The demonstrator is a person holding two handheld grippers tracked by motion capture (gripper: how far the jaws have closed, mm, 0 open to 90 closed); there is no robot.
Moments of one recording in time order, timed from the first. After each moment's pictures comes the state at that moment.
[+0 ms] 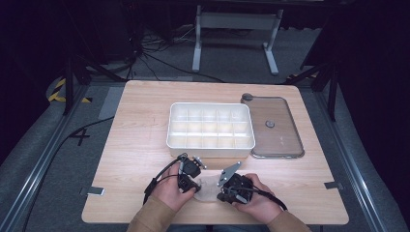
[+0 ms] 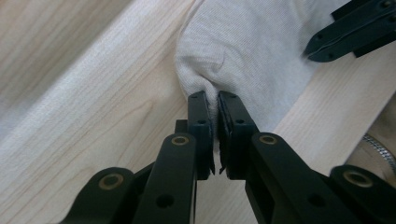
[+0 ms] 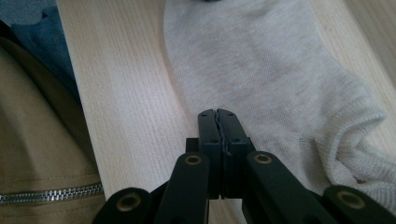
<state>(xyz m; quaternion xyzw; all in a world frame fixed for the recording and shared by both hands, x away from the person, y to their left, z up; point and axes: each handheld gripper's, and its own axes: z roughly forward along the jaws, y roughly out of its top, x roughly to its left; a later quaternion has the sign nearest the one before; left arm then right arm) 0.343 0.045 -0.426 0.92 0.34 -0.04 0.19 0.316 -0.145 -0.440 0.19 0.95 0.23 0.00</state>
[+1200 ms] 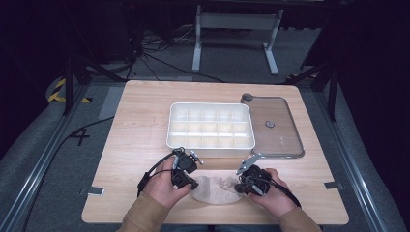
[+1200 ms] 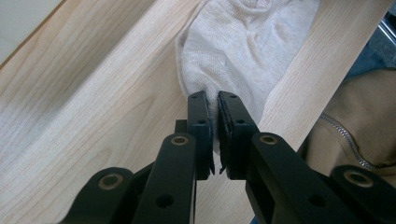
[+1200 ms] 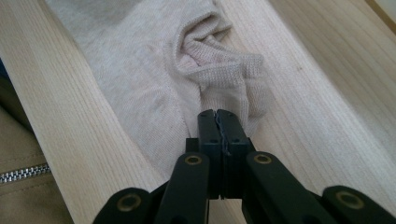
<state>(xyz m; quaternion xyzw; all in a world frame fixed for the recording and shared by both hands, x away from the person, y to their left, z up) 0.341 0.057 -0.393 0.92 0.31 -0.05 0.21 0.331 -0.193 -0.433 0.28 0.93 0.22 0.03</state>
